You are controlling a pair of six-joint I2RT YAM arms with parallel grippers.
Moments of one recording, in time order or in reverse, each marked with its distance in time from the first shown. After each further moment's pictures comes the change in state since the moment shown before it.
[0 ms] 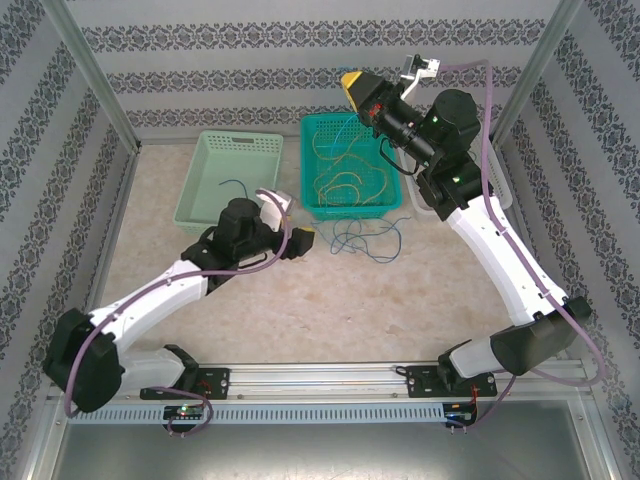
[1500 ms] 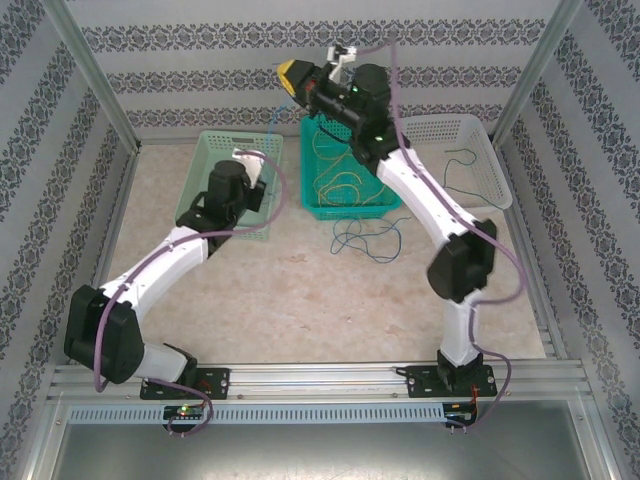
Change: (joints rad) left arm 0.219 0.210 0.269 -0.100 -0.481 0.266; right arm 0.065 0.644 0.526 0.105 -0.106 0.195
